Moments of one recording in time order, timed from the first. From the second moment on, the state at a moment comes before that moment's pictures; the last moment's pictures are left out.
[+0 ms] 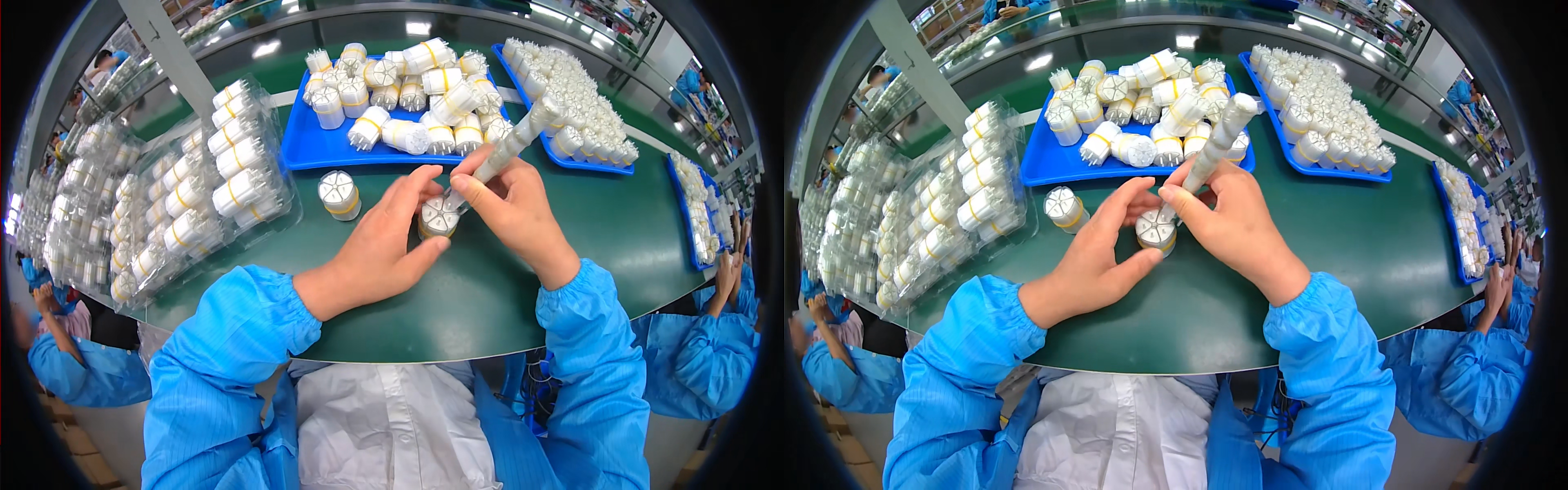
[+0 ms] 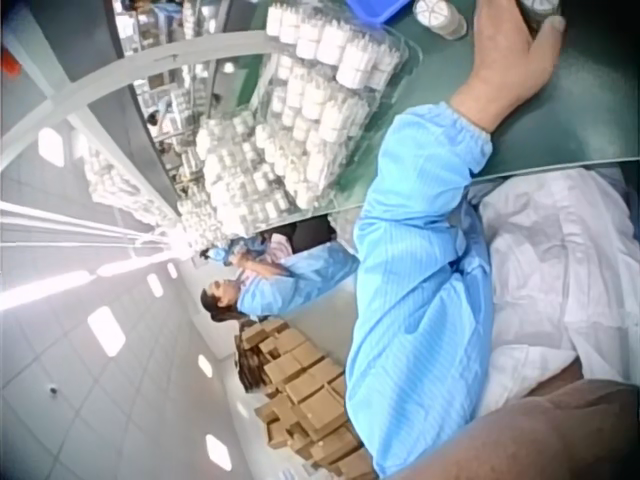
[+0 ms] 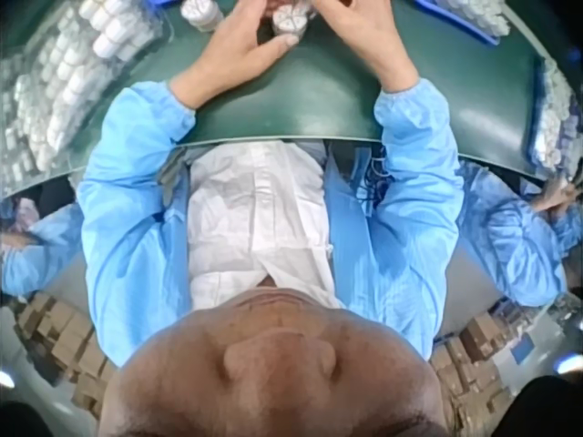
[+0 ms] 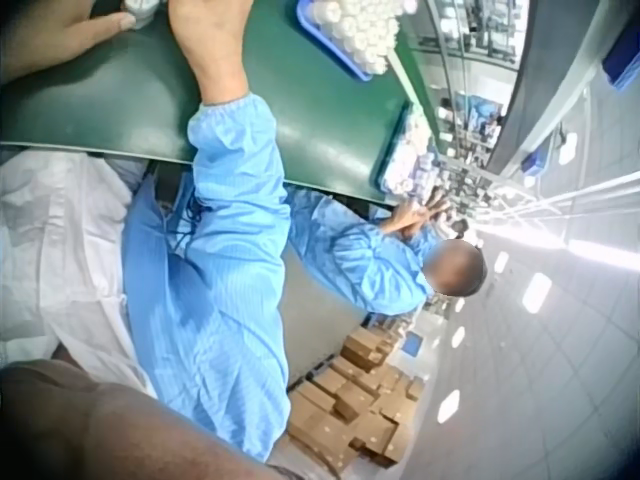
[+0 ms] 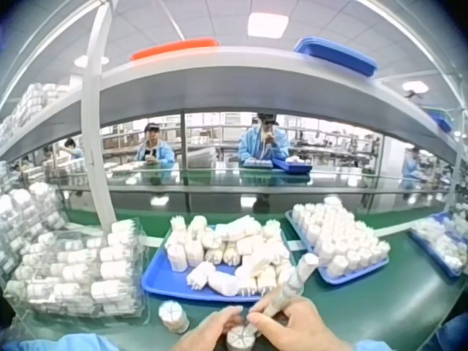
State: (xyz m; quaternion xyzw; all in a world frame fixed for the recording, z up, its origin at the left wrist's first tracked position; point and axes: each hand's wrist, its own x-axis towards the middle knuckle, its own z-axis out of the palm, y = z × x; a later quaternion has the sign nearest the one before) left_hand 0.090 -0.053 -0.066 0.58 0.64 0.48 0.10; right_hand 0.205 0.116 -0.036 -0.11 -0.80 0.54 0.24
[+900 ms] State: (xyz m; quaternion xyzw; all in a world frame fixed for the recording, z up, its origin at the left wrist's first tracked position) left_hand 0.041 -0.107 -0.018 0.56 0.82 0.11 -0.08; right_hand 0.199 0.114 -0.047 -0.10 -0.81 0.47 0.33
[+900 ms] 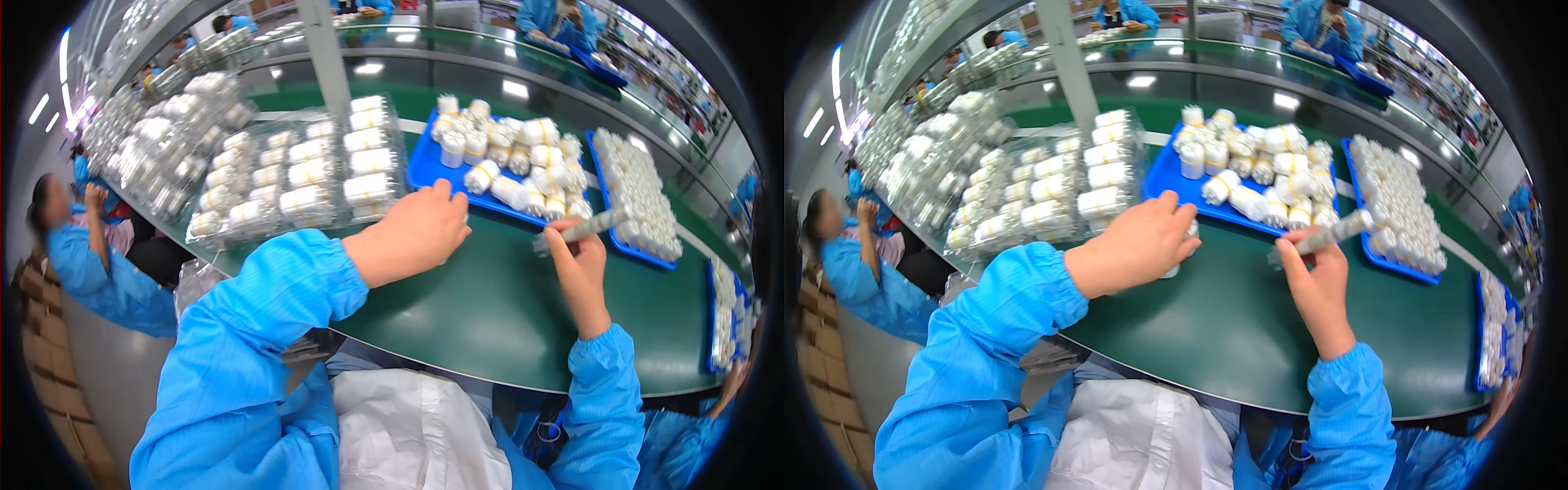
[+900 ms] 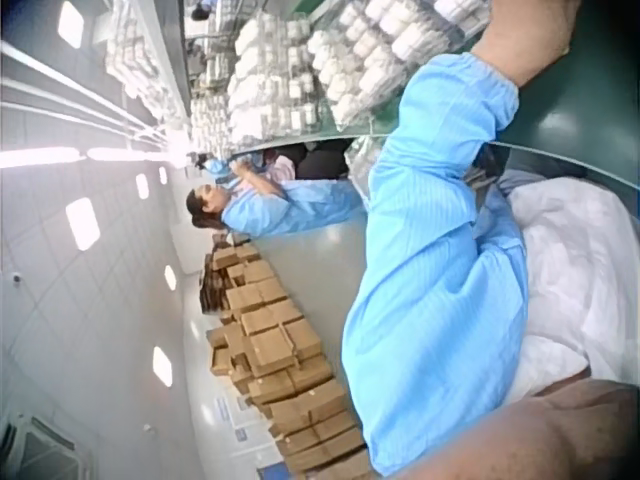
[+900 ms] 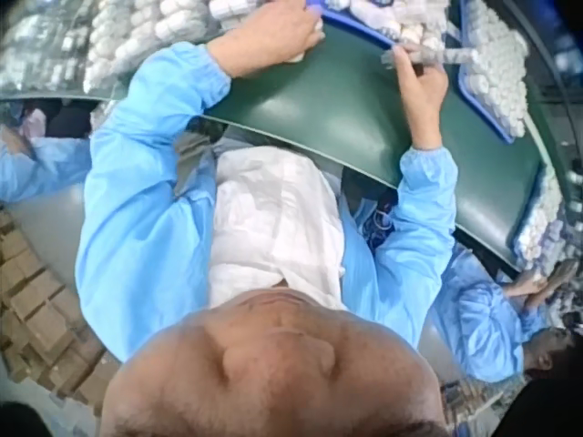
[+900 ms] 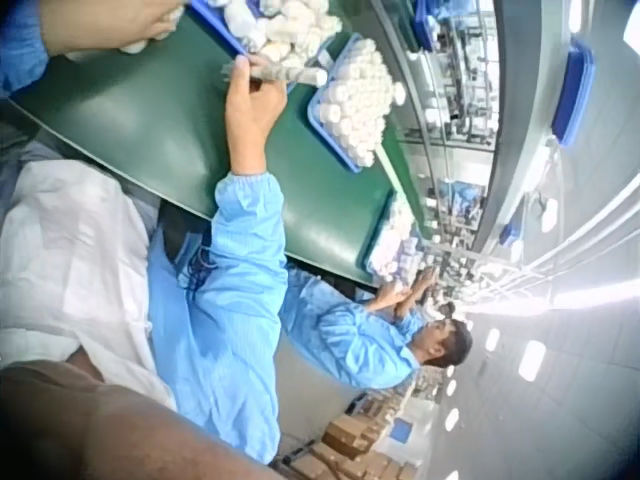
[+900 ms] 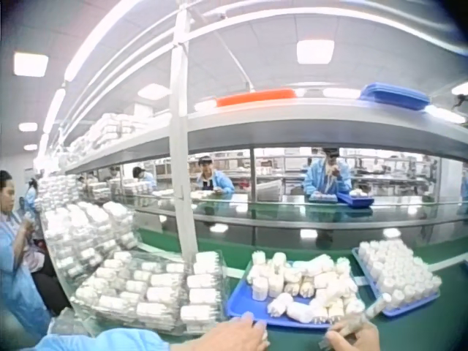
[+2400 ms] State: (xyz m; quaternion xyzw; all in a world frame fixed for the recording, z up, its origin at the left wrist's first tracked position) left_hand -0.087 -0.037 0.017 0.54 0.83 0.05 -0.08; right_hand 0.198 0.109 -0.052 -0.08 -0.86 0.39 0.32
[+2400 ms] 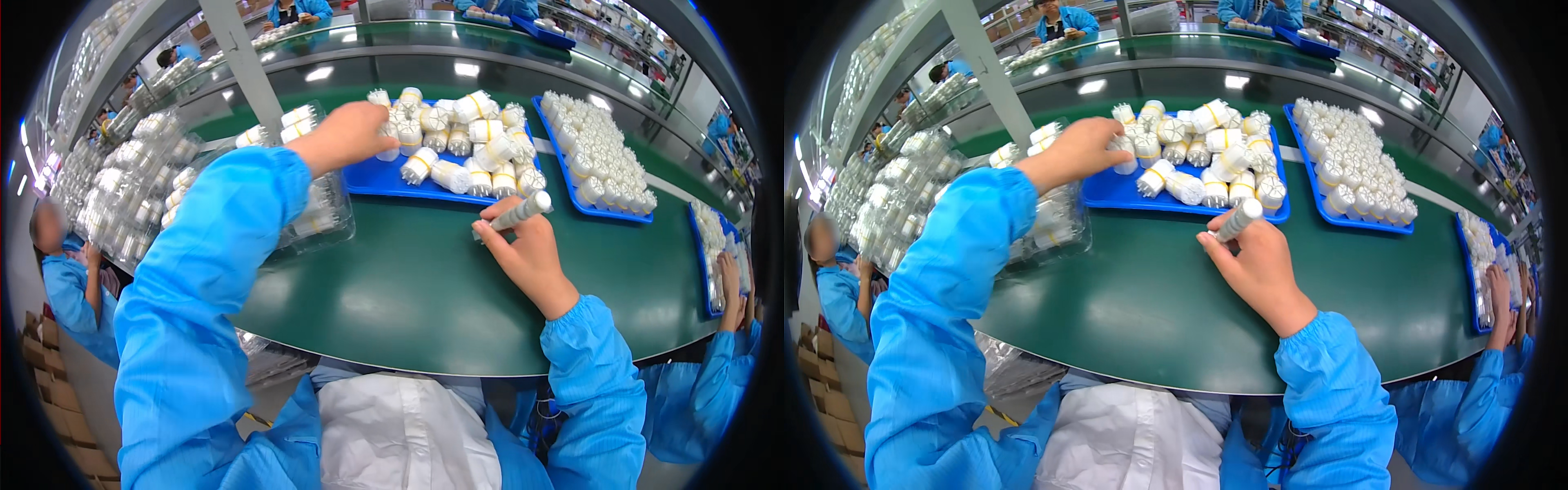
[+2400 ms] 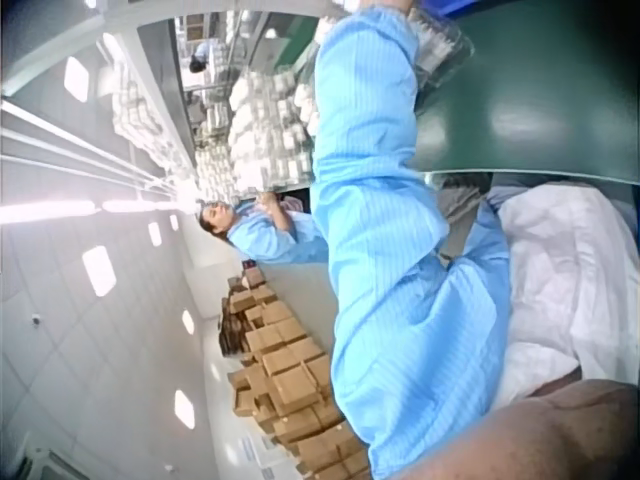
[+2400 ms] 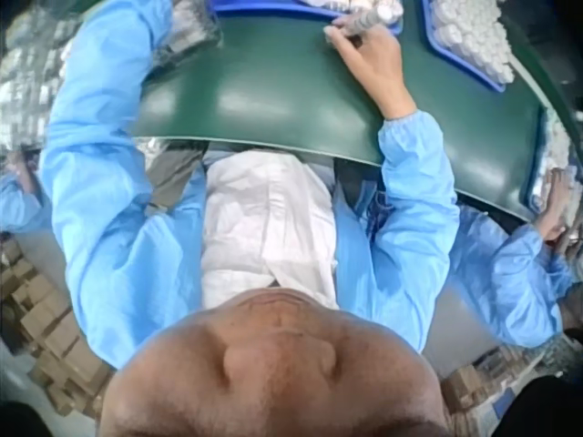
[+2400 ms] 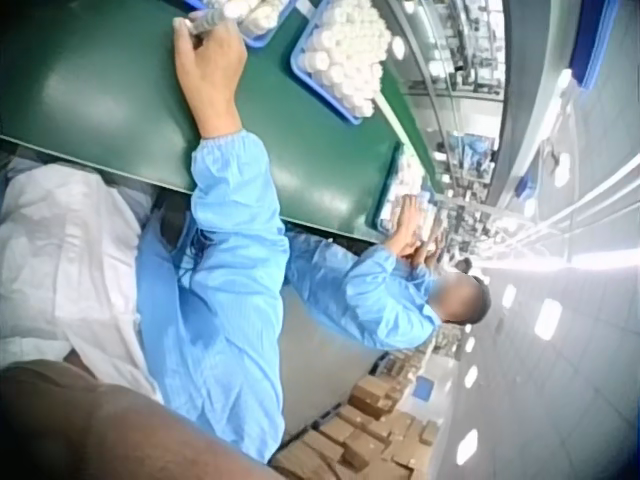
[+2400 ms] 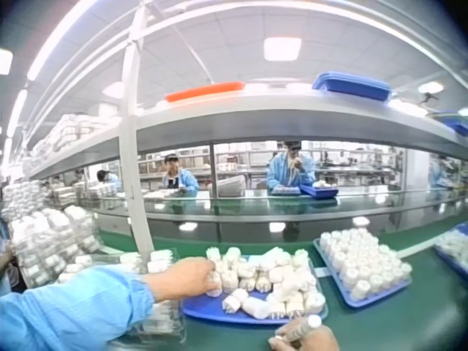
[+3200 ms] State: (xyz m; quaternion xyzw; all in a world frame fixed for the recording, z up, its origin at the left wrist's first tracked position) left_hand 0.074 -0.068 -0.059 0.59 0.66 0.46 0.09; right_hand 0.206 0.097 -0.036 -0.06 -0.84 0.45 0.30
